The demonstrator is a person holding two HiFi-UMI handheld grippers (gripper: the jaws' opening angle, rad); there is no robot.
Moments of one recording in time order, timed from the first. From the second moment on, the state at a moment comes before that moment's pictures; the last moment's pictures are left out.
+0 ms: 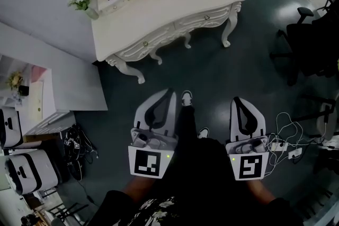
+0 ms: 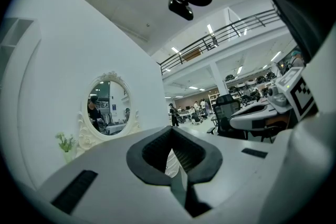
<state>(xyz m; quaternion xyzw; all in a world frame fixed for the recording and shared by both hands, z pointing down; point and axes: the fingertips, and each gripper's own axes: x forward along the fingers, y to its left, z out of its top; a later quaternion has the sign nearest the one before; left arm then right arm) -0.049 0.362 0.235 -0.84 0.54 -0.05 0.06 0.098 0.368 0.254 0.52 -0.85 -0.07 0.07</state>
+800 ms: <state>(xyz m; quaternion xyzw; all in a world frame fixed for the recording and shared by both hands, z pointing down) -0.061 0.281 0.250 -0.85 0.53 -0.05 0.05 0.093 0.289 0.256 0.54 -0.84 -0.08 0.07</state>
